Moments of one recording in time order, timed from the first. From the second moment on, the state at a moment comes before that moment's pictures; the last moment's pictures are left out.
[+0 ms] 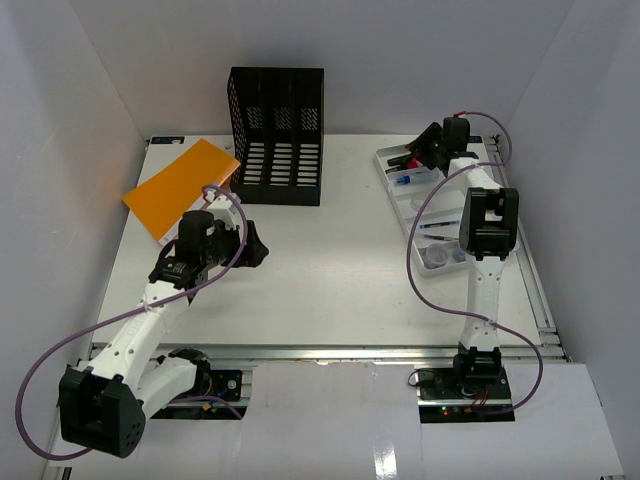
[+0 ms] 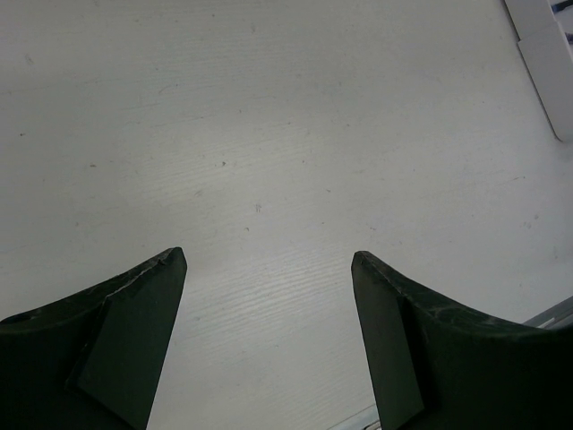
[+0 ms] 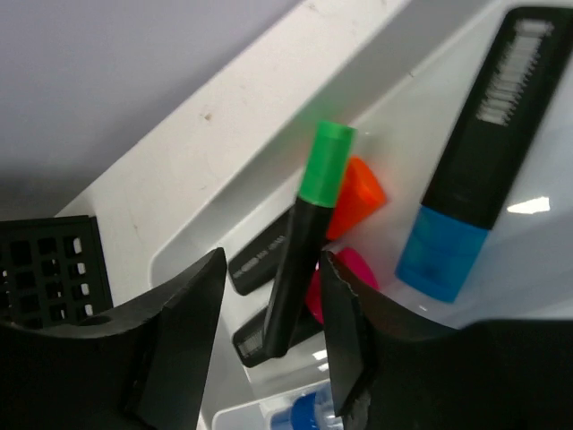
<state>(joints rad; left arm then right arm) -0.26 0.99 0.71 -0.31 0.24 -0.23 0.02 2.46 2.00 -0.09 -0.20 0.73</state>
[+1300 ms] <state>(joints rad) -0.02 1.51 0.84 0.21 -0.02 0.25 0.26 1.33 0.91 0.50 -1.34 0.06</state>
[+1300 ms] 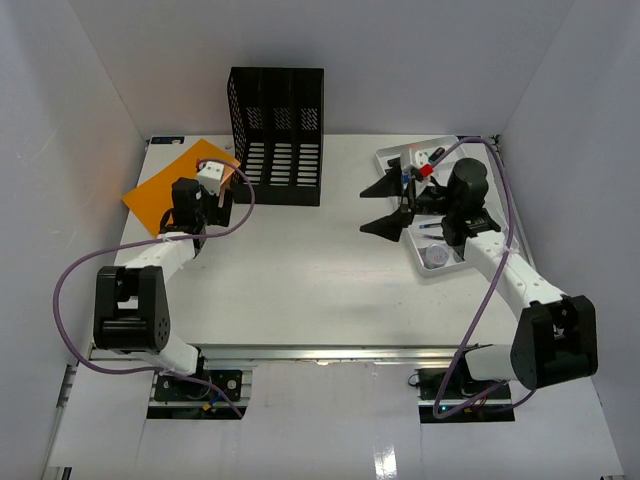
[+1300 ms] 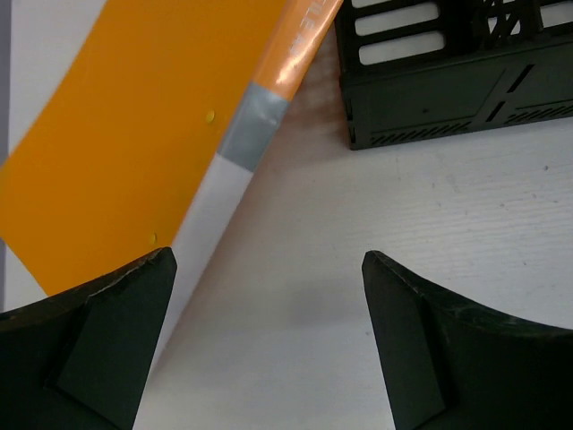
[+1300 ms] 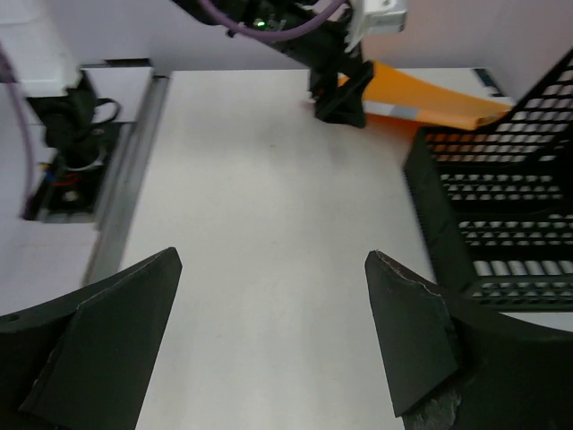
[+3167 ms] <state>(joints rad) -0.01 1.26 1.21 0.37 0.14 0.03 0.24 1.13 0.83 0.10 -1.01 -0.35</state>
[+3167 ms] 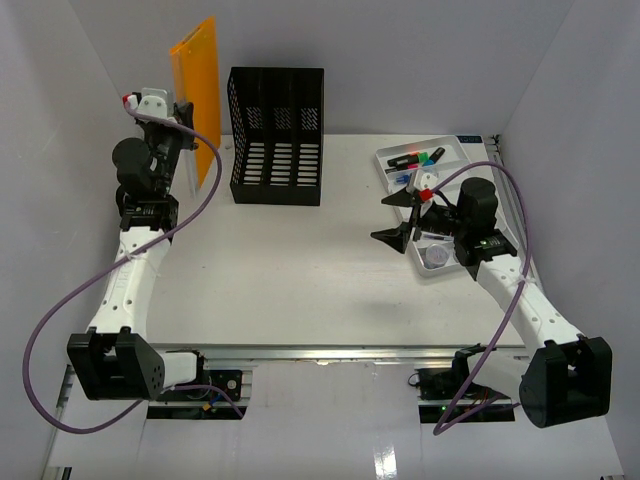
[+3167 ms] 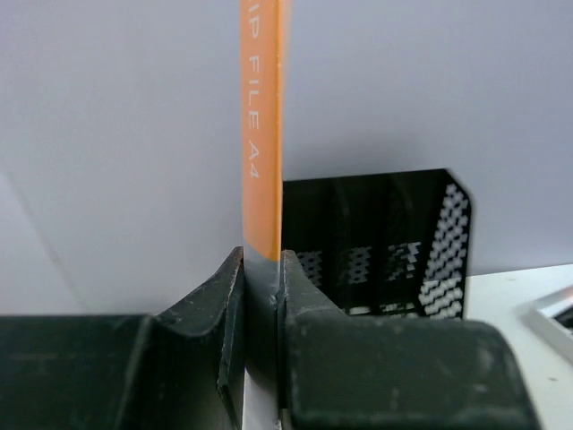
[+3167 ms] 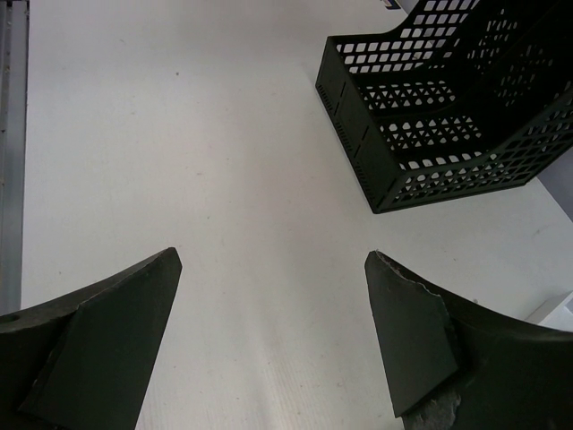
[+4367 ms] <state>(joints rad) -0.01 1.76 1.36 0.85 0.35 -0.15 0.19 1.15 0.81 0.13 -1.03 -0.34</state>
